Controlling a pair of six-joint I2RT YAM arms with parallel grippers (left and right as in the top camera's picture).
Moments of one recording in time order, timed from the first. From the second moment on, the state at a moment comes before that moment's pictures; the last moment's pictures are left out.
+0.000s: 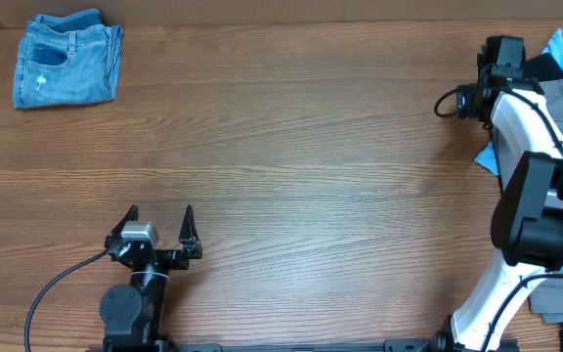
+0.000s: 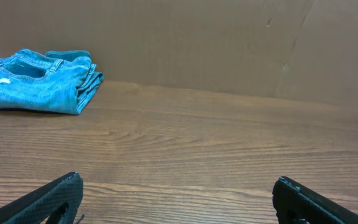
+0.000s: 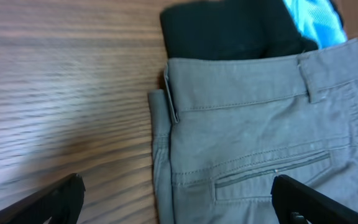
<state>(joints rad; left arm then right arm) 0.01 0.02 0.01 -0.07 0.07 -0.15 -0.19 2.12 1.58 -0.48 0.42 -0.22</state>
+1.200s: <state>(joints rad) 0.01 0.02 0.01 -0.07 0.07 -0.15 -0.26 2.27 1.62 -0.41 0.44 -0.27</state>
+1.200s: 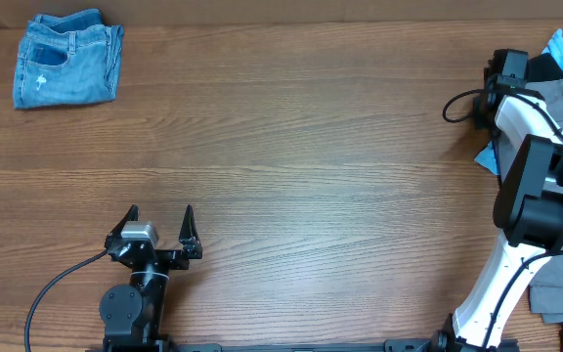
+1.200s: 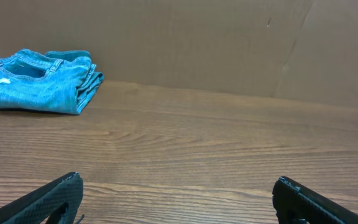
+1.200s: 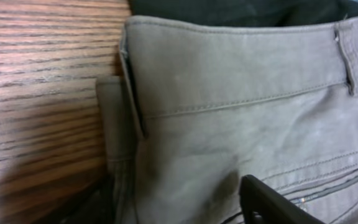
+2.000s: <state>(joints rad) 0.01 0.02 0.01 -0.07 0.07 -0.15 -0.25 2.28 1.62 -0.38 0.44 -0.09</state>
